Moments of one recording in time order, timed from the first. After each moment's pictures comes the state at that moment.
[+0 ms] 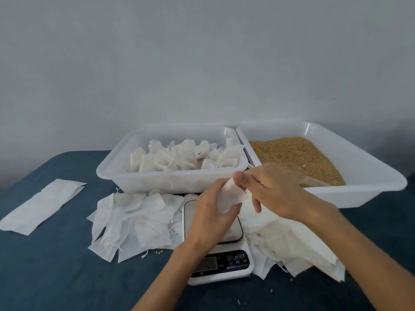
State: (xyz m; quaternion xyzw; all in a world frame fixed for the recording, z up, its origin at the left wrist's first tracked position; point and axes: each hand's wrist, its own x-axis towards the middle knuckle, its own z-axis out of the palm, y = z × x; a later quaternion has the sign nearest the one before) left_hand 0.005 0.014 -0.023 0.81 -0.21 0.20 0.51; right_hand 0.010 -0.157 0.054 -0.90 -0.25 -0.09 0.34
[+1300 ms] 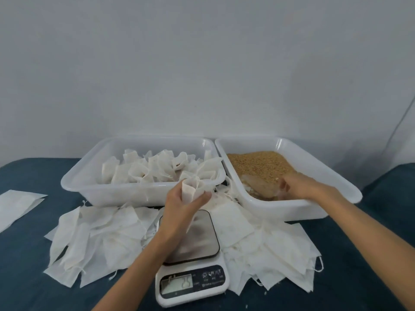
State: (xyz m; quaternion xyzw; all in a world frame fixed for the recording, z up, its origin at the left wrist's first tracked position) left_hand 0.044 0.023 -0.017 0.67 -0.12 0.09 0.72; right_hand 0.101 -0.315 0.033 -0.99 0.04 0.09 0.01
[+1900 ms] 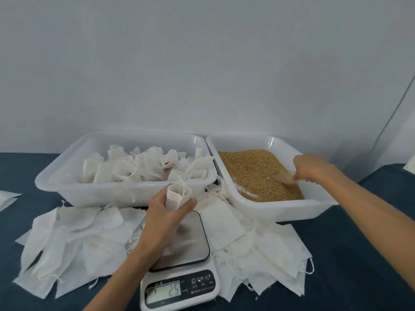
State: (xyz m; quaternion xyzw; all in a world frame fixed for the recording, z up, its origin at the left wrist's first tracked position) left_hand 0.045 0.030 -0.031 0.69 -0.11 0.11 0.71; right_hand 0.121 -0.347 0.077 -0.97 0.18 0.05 -0.15
